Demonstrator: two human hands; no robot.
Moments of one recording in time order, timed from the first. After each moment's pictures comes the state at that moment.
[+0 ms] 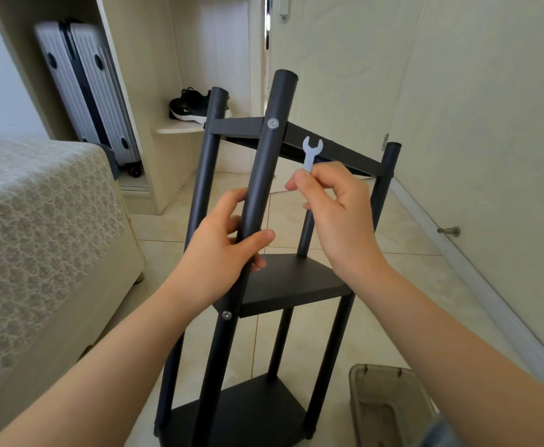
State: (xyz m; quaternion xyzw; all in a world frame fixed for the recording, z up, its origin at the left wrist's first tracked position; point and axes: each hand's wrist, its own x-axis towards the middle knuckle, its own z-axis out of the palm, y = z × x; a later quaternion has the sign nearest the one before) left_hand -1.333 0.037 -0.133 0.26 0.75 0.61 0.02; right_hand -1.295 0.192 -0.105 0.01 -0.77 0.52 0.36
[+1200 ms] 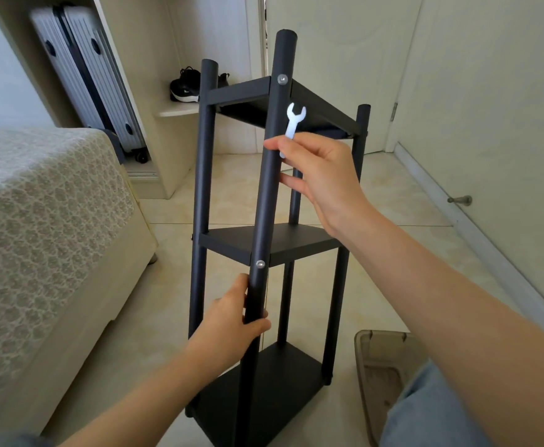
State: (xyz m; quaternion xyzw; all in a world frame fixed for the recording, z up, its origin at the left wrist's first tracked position) left_hand -1.277 0.021 -0.231 0.16 0.90 0.37 0.17; right_hand -1.300 0.196 -0.104 0.03 -0.67 0.71 0.23
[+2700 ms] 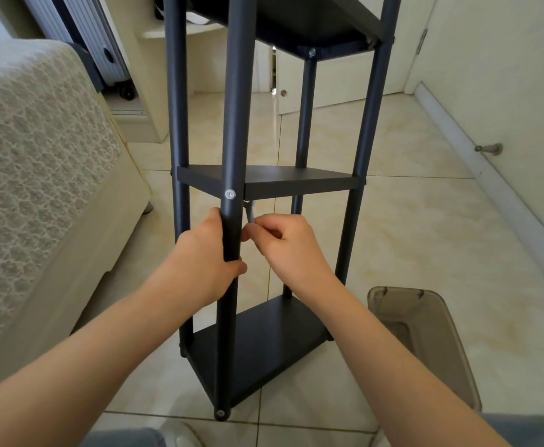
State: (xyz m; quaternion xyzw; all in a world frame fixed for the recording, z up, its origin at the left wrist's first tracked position) left_hand -1.325 -0.002 -0.233 0.12 0.94 0.29 0.11; right_hand -1.294 0.134 -0.262 -0.03 -0.81 0.57 0.12
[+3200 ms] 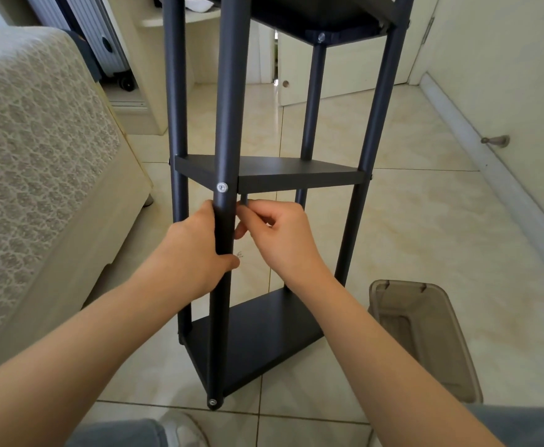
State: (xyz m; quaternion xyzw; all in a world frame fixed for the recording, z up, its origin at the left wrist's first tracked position) left_hand -1.319 -0.003 -0.219 0.10 0.95 0.27 0.13; right_hand -1.300 0.125 -0.264 0.00 -0.79 0.58 0.18
